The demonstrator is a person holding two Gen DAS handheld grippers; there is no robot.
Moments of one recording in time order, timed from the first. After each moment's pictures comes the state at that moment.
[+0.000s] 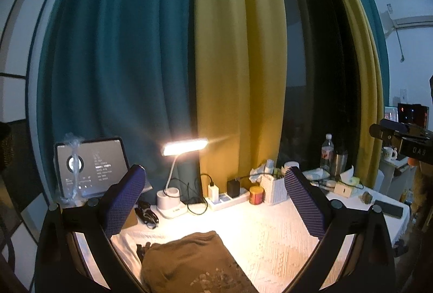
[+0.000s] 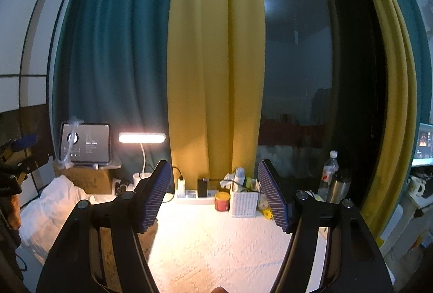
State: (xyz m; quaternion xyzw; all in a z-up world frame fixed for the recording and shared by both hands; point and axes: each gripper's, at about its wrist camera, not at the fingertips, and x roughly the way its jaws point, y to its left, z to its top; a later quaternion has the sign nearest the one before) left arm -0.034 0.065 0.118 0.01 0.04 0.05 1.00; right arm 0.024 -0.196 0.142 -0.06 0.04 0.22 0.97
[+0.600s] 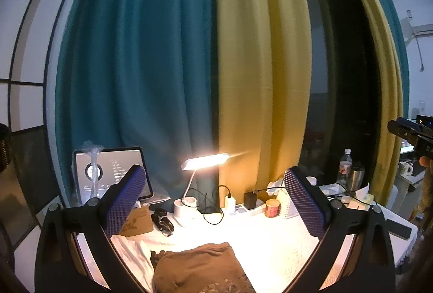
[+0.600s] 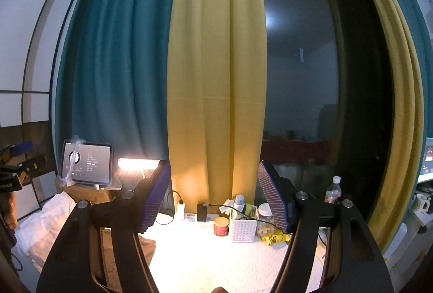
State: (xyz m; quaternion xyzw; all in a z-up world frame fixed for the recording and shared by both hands) left arm -0.025 0.071 0.150 0.00 0.04 0.11 0.99; right arm 0.049 -0.209 0.180 -0.05 0.01 0.24 0.97
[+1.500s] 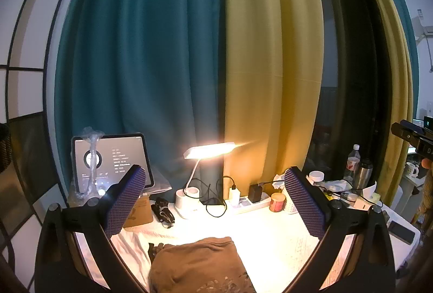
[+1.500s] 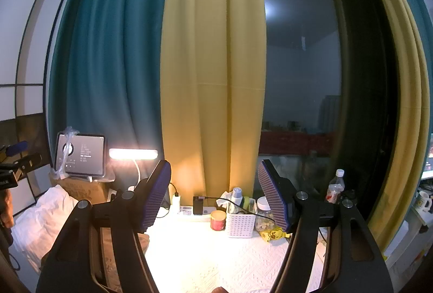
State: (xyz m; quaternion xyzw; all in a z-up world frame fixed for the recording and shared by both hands) left arm -0.004 0.077 0.140 -0.02 0.06 0.12 0.99; right arm 0.083 -0.209 0.171 -0.06 0.03 0.24 0.97
